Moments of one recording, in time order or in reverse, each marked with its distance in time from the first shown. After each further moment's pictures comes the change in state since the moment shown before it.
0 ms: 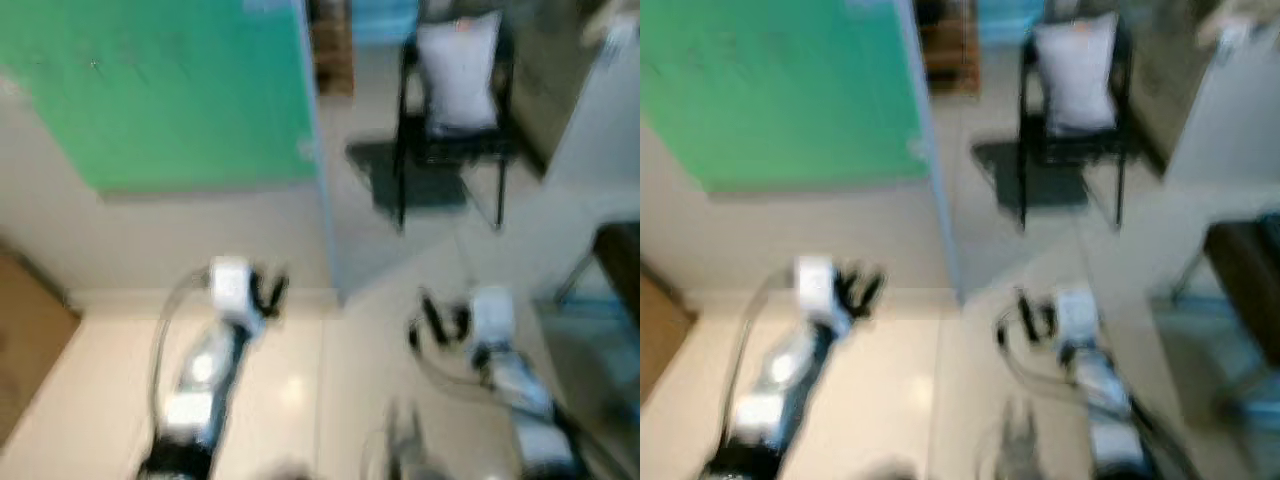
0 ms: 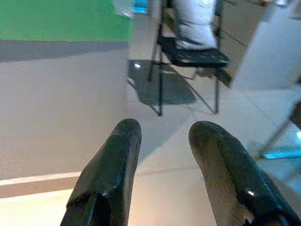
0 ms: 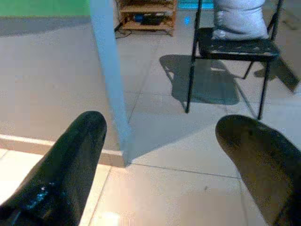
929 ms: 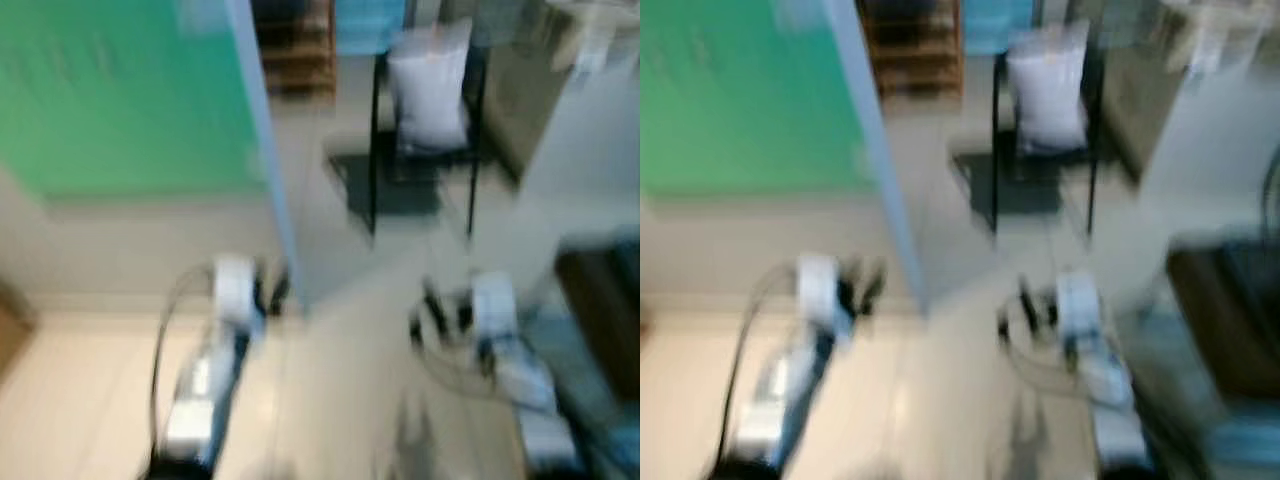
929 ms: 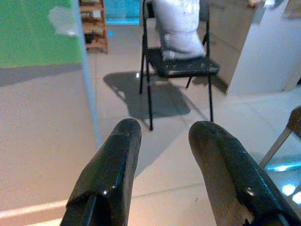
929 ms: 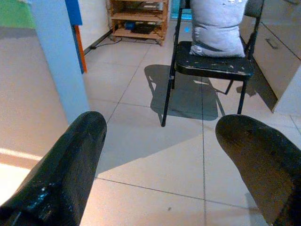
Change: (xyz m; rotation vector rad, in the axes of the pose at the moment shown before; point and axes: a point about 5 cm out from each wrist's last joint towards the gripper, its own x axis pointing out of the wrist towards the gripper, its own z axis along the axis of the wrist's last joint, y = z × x) left arm -0.006 -0.001 -0.002 0.096 -0.028 0.001; right arm 0.005 -0.001 0.007 -0.035 -0.016 0.023
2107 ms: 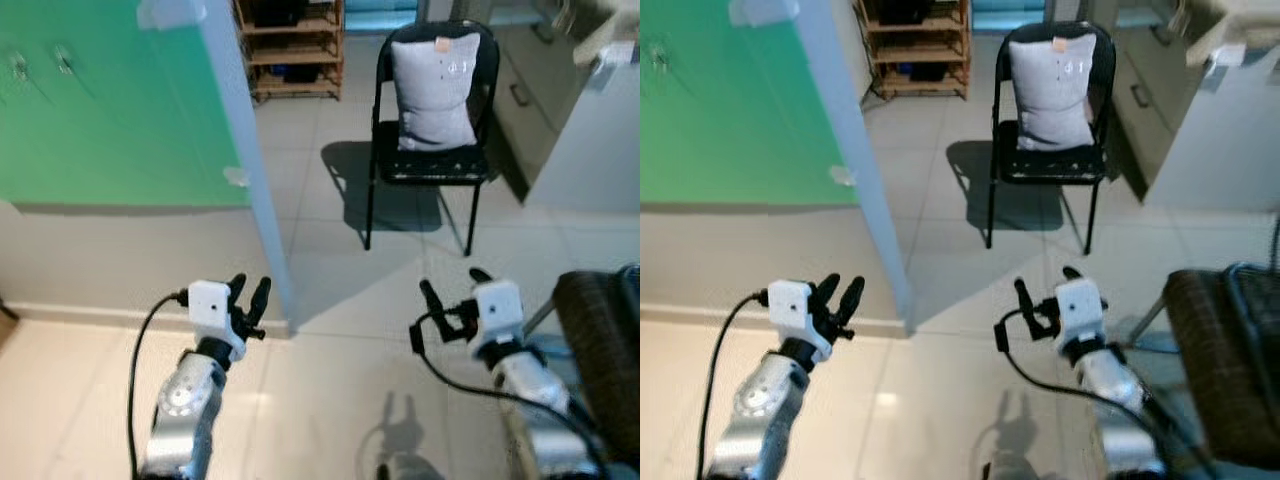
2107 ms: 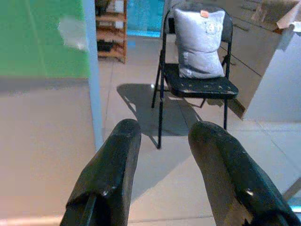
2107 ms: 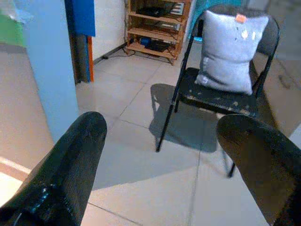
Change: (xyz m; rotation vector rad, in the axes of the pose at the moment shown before) left arm -0.024 0.011 -0.003 -0.013 -0.076 0.064; right arm -0.009 -0.008 0.026 -0.102 -0.109 0.057
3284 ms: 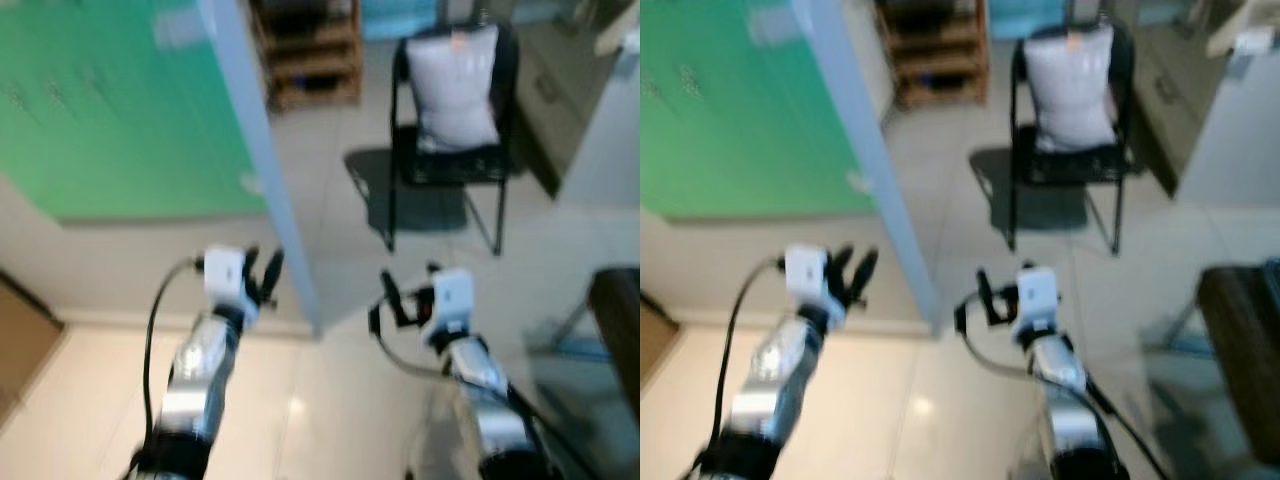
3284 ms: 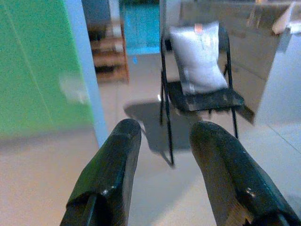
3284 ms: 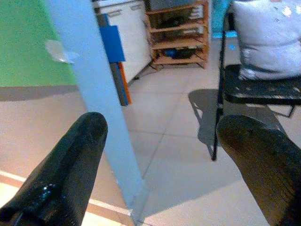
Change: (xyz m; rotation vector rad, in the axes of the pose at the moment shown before) left arm 0.033 -0.001 0.032 0.046 -0.072 -0.051; right arm 0.025 0.052 -0.005 0.190 0.000 -0.003
